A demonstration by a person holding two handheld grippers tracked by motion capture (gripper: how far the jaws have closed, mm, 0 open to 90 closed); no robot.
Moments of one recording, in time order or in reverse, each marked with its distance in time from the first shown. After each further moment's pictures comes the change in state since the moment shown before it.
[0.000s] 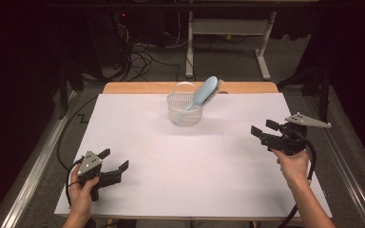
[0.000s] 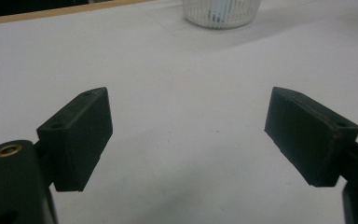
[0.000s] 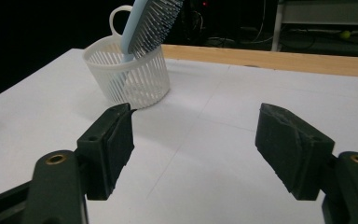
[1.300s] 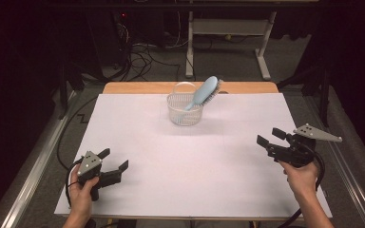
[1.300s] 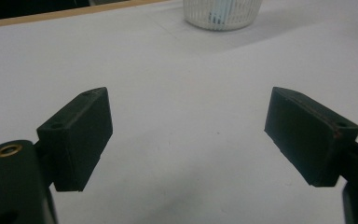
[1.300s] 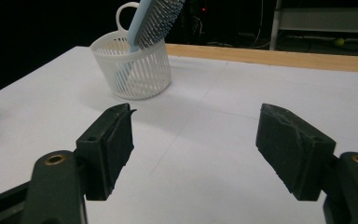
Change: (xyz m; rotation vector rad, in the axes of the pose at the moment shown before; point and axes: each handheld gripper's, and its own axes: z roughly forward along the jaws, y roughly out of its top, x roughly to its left) left arm 0.000 0.000 0.000 -0.006 0.004 0.003; right arm 0.005 -0.020 -0.027 -0.024 -0.005 -0.022
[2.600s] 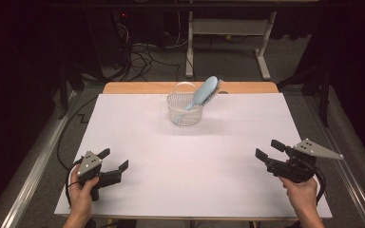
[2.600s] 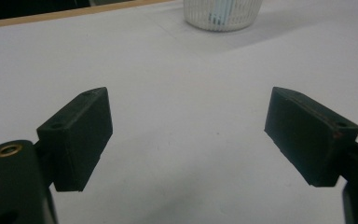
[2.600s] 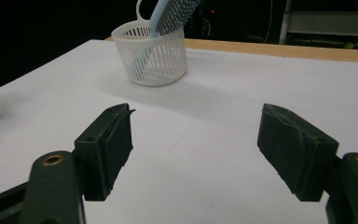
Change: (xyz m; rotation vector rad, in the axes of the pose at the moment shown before) left arm 0.000 0.000 0.000 -0.002 0.001 -0.002; right arm 0.018 -0.027 -0.018 -0.017 0.027 -0.019
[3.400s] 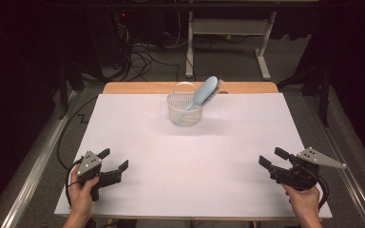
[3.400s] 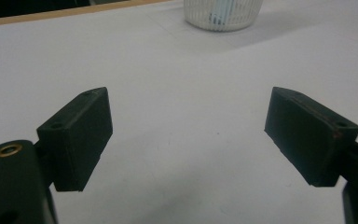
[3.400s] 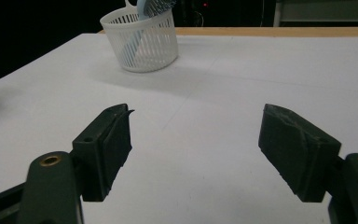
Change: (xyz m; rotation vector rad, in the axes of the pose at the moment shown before) left arm 0.000 0.000 0.000 0.000 -0.001 -0.010; right arm -0.007 -0.023 -0.008 0.013 -0.024 0.041
